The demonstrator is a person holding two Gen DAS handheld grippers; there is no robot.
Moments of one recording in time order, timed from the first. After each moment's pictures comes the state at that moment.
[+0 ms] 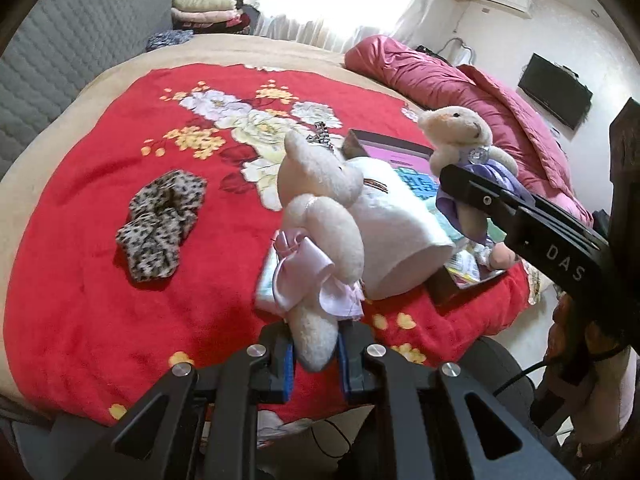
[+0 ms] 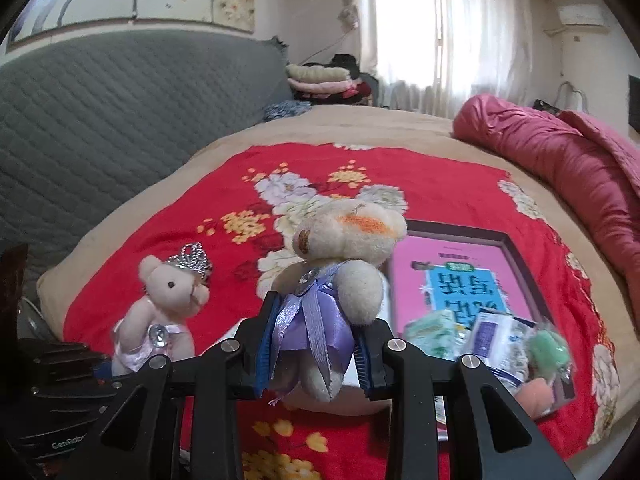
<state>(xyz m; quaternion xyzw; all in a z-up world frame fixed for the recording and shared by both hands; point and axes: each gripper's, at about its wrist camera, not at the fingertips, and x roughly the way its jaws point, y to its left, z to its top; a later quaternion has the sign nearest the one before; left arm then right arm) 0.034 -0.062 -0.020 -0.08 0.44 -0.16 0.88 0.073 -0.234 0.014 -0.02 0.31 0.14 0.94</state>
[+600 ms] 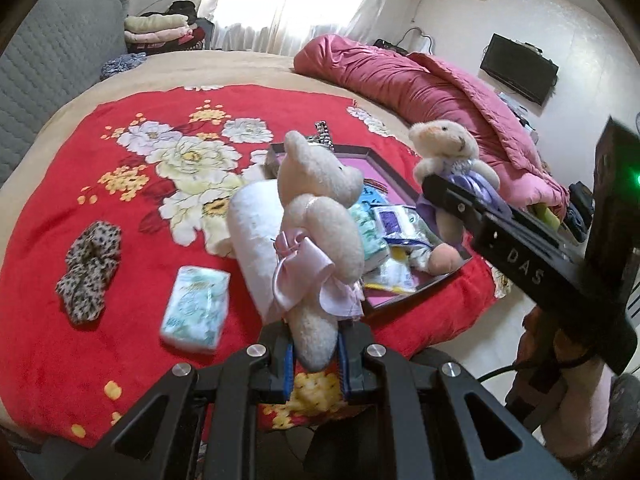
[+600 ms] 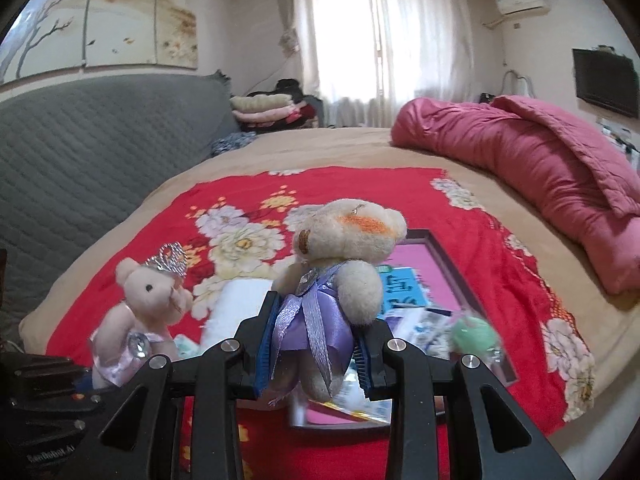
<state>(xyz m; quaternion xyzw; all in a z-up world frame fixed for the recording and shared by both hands) 0.031 -0.144 0.014 -0.05 0.42 -0.22 0.88 0.050 -0.325 0.028 0.04 0.28 0.06 0.96</state>
